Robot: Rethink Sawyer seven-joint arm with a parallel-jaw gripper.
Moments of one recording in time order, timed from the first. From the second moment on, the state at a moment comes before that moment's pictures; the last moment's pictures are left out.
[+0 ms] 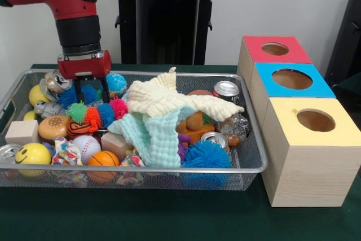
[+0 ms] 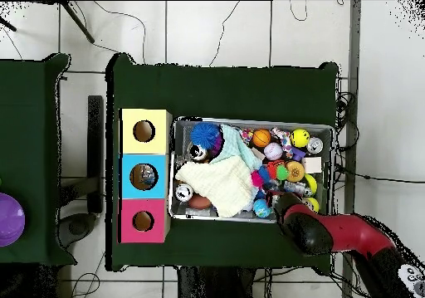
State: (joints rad) arm -1.11 -0.52 0.53 1.91 -0.88 0.19 1.84
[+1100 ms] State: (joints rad) arm -1.04 -0.52 0.47 1.89 -0.88 0.12 1.84
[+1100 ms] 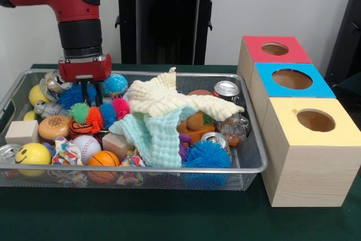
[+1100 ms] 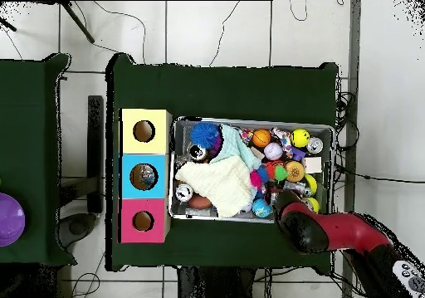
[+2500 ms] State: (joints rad) arm -1.00 -0.60 0.45 1.89 -0.71 0.25 1.84
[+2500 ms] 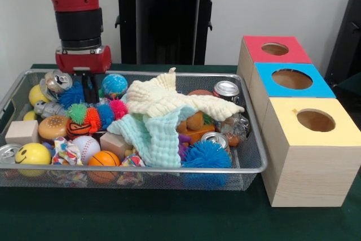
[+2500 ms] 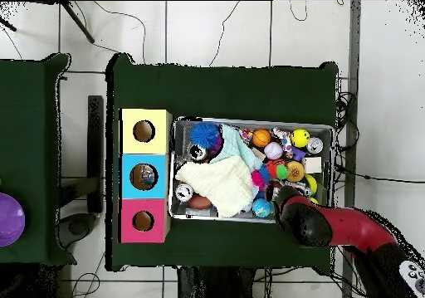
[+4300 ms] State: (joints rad) arm -0.91 -0.63 0.41 1.89 -0.66 0.21 1.84
